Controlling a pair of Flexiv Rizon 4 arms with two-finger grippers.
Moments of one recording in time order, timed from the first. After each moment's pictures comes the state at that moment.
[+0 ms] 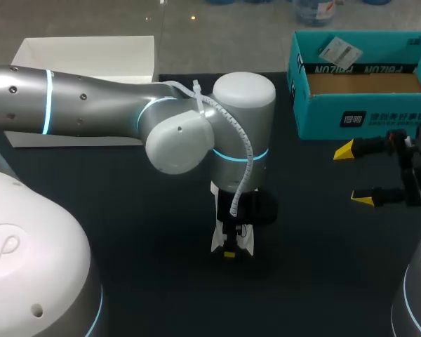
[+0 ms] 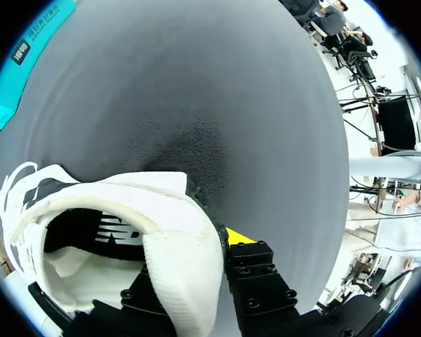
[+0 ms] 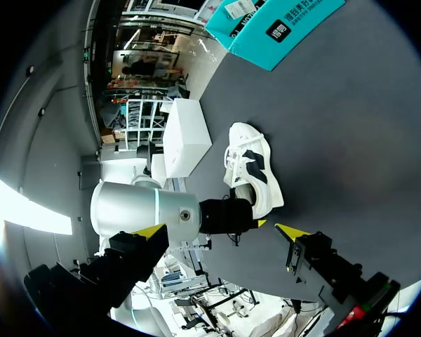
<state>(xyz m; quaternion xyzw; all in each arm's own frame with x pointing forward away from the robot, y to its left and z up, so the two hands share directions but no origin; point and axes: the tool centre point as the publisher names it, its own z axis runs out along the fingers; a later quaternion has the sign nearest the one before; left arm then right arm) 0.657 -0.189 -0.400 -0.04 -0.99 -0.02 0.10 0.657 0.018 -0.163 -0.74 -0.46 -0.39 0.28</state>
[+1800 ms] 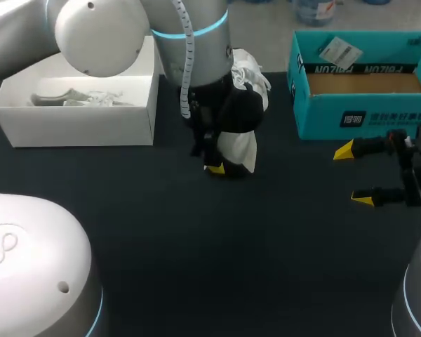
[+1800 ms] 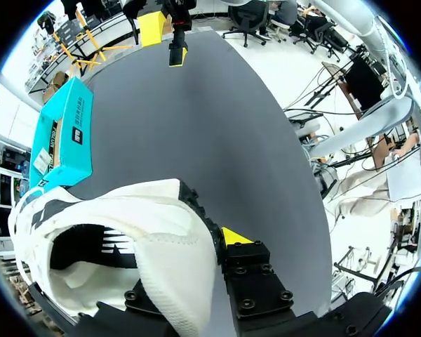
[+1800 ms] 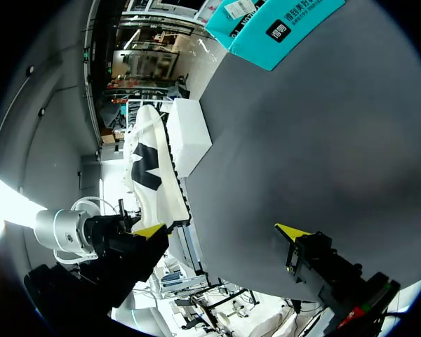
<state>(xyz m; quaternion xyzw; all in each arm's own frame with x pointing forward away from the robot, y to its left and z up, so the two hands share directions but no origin) 0.691 -0.165 -0.166 -0.18 -0.98 0.08 0.01 0.657 0.018 -0.163 -0.74 -0.46 -0.39 0.28</state>
